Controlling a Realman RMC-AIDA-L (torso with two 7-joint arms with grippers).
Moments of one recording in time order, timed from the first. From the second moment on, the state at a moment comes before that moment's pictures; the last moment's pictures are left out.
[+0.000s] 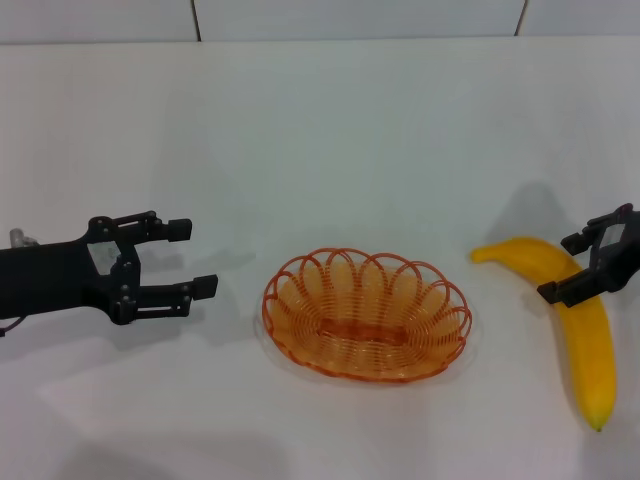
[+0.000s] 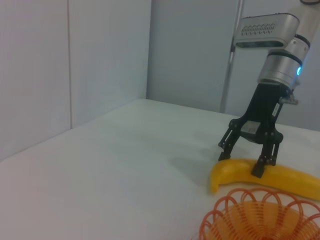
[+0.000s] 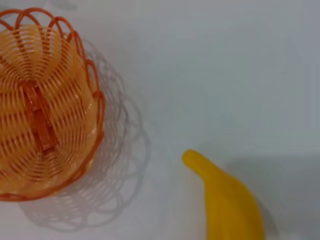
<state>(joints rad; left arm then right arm) -0.51 -2.04 0.56 0.60 2.13 1.65 -1.12 0.56 2.02 -0.86 -0.98 -2.61 -1.53 1.84</state>
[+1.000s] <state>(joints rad) -0.51 -2.04 0.56 0.60 2.13 1.65 -1.12 0.57 2.02 -0.85 -0.98 -2.64 -1.54 1.88</state>
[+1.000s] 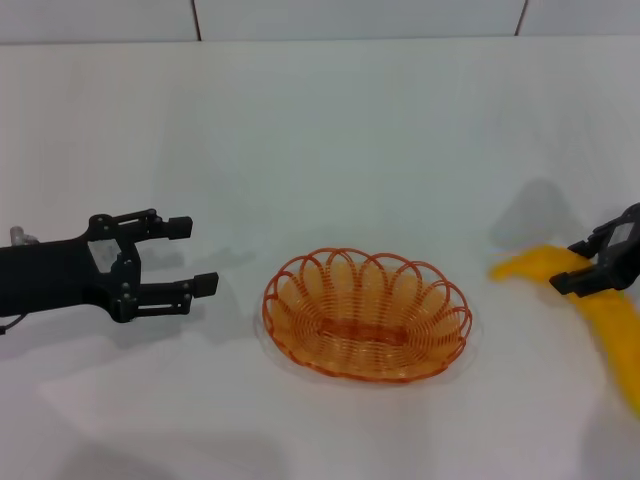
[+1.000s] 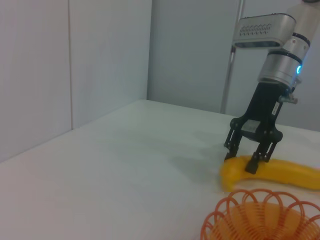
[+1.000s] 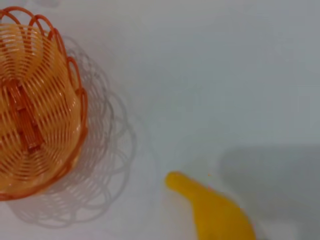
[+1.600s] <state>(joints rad) -0.50 -2.04 0.56 0.60 2.13 1.65 -1.12 0.57 2.02 -0.79 -1.11 -2.62 -1.59 1.91</state>
